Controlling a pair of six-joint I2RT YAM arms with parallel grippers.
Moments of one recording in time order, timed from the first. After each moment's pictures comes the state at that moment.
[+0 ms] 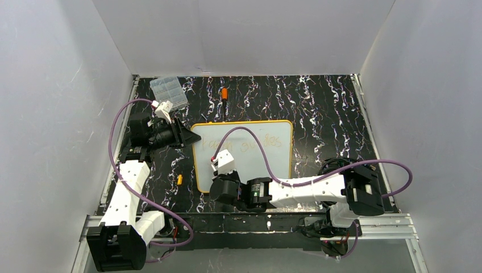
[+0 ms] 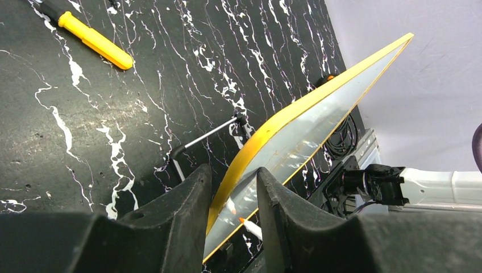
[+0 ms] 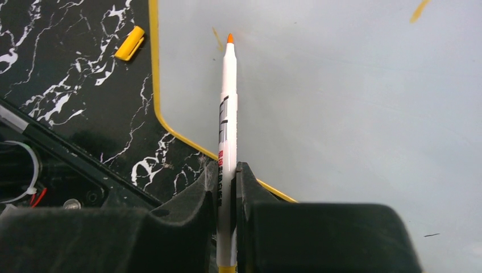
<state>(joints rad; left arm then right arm) 0.04 0.98 0.78 -0.36 0.82 -0.34 1.53 1.61 1.13 -0.32 0.70 0.70</state>
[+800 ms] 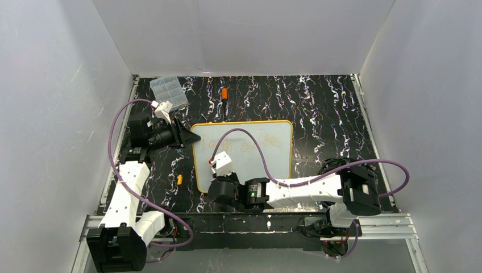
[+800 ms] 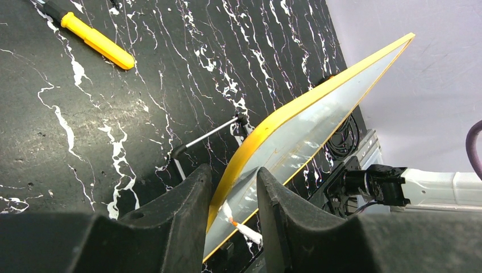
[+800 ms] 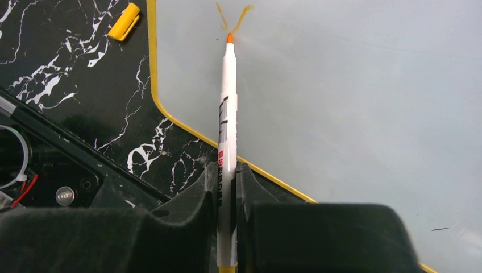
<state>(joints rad) 0.04 0.97 0.78 -0.36 0.82 -0.34 1.53 1.63 1.16 -0.37 0.68 0.71</state>
